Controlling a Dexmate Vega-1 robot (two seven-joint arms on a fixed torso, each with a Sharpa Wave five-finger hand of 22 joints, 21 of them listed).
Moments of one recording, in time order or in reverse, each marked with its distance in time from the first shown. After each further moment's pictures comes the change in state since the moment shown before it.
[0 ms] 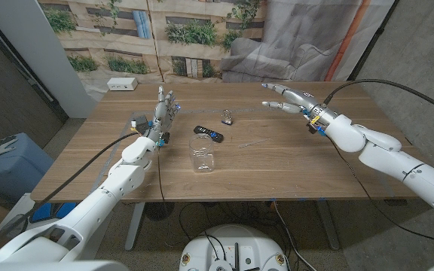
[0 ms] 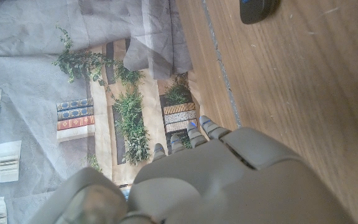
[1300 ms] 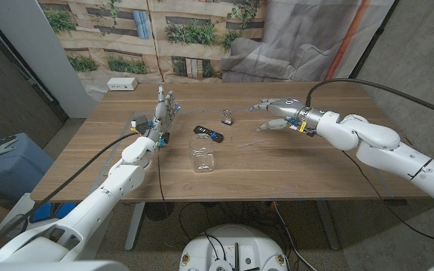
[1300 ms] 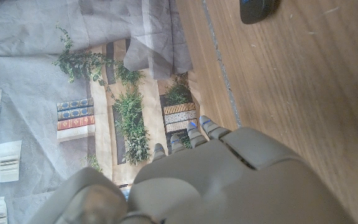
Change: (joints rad) left arm 0.000 0.000 0.000 0.000 0.000 -0.001 0.000; left_hand 0.000 0.000 0.000 0.000 0.000 0.000 0.000 0.000 0.000 0.000 0.000 0.000 0.000 0.000 0.000 0.000 0.000 0.000 0.000 0.000 0.000; right arm -0.020 -0.094 -0.046 -0.321 -0.268 -0.314 0.309; right_hand 0.203 -0.034 0.066 -0.076 0.026 0.091 0.031 0.055 0.009 0.074 -0.033 0.008 0.013 0.003 0.010 0.004 -0.032 -0.014 0.028 0.000 0.000
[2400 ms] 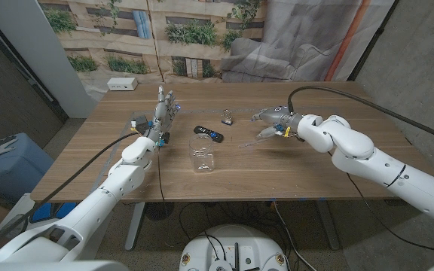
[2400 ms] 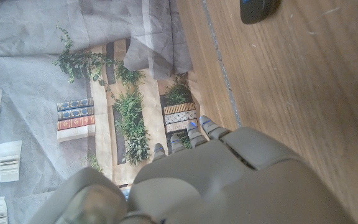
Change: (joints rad) left arm 0.001 0.000 0.000 -0.002 0.000 0.000 0.000; left_hand 0.000 0.000 0.000 0.000 0.000 0.000 0.000 0.000 0.000 0.000 0.000 0.000 0.000 0.000 0.000 0.000 0.000 0.000 0.000 0.000 0.000; right arm 0.040 0.093 -0.133 -0.127 -0.202 -0.316 0.297; right_hand 0.166 -0.066 0.040 0.007 0.015 0.067 -0.009 0.030 0.004 0.079 0.014 0.015 0.009 0.051 0.018 0.026 0.002 -0.015 0.037 0.008 0.000
